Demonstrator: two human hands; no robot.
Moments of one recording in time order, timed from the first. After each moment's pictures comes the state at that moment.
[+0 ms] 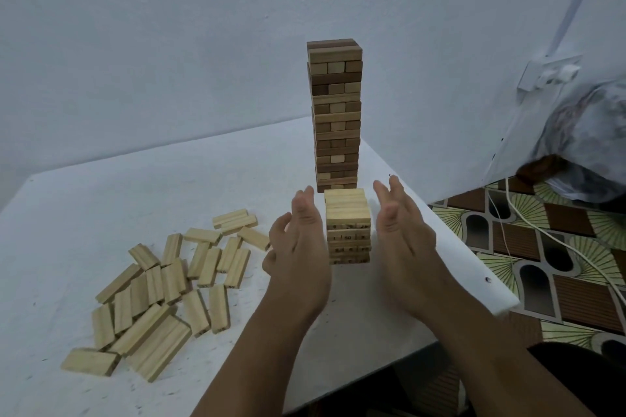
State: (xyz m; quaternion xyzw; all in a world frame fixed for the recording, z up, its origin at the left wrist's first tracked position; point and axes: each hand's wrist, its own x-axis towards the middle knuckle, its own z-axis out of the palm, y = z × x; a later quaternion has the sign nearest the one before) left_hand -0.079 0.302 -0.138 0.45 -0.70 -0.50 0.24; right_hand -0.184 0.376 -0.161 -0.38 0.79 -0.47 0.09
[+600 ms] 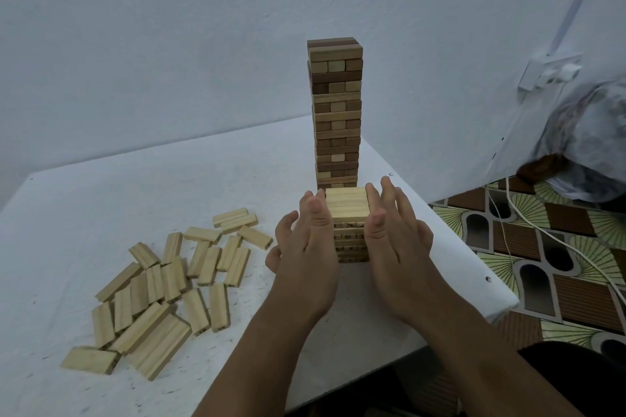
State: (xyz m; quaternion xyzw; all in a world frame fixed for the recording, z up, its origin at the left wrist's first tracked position) left_hand -0.083 0.306 -0.138 0.44 -0.74 -0.46 0.20; right_hand -0.175 0.374 -0.161 -0.42 0.82 -0.39 0.05
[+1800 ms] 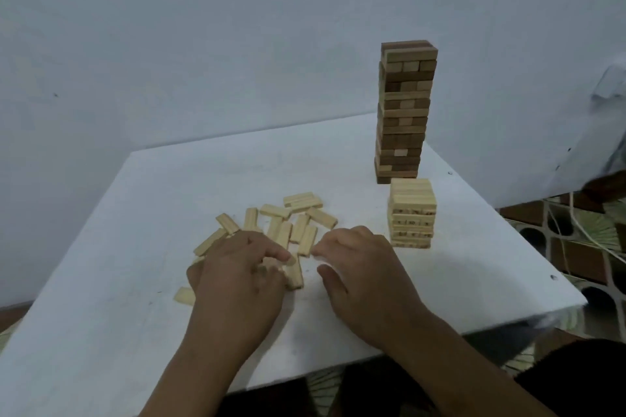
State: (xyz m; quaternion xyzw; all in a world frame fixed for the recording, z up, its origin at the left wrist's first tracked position) left_hand 0.082 0.273 -0.136 0.45 -0.82 -0.19 0.30; right_hand -0.081 0.350 -0.164 -0.63 0.71 -0.29 -0.03
